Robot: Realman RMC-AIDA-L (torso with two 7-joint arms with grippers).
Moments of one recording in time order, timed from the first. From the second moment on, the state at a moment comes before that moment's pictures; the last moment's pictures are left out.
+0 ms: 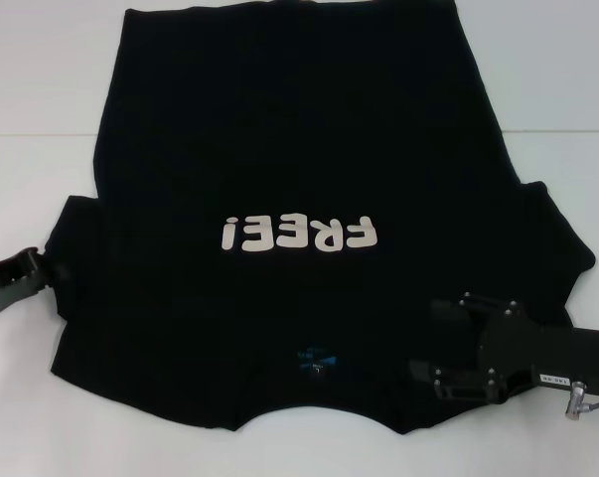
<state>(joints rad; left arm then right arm) -0.53 -1.93 0.61 0.49 2.17 1.03 -2.39 0.46 2.10 -0.82 -0.54 -1.94 -1.37 1.01</state>
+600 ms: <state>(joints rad) -0.51 -1.92 0.60 0.61 2.17 0.96 -2.40 0.46 2.10 -0.82 -0.54 -1.94 -1.38 1.01</state>
